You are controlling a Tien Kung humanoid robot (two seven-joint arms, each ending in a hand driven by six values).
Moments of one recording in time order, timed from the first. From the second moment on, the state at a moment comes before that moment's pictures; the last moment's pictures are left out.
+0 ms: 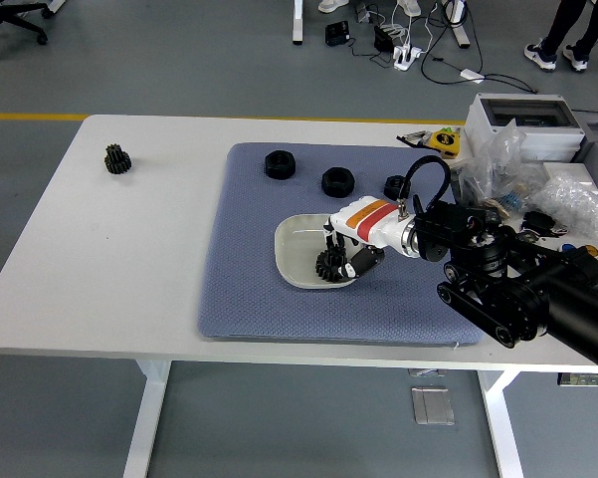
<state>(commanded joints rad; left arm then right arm) -0.06 0.11 -0.37 -0.20 0.31 0.33 -0.01 1.05 -0.07 0.26 0.63 -1.89 -0.06 0.19</state>
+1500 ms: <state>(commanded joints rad) -0.06 0.12 -0.37 -0.20 0.31 0.33 -0.01 1.05 -0.10 0.43 0.80 -2.01 -0.04 0.17</state>
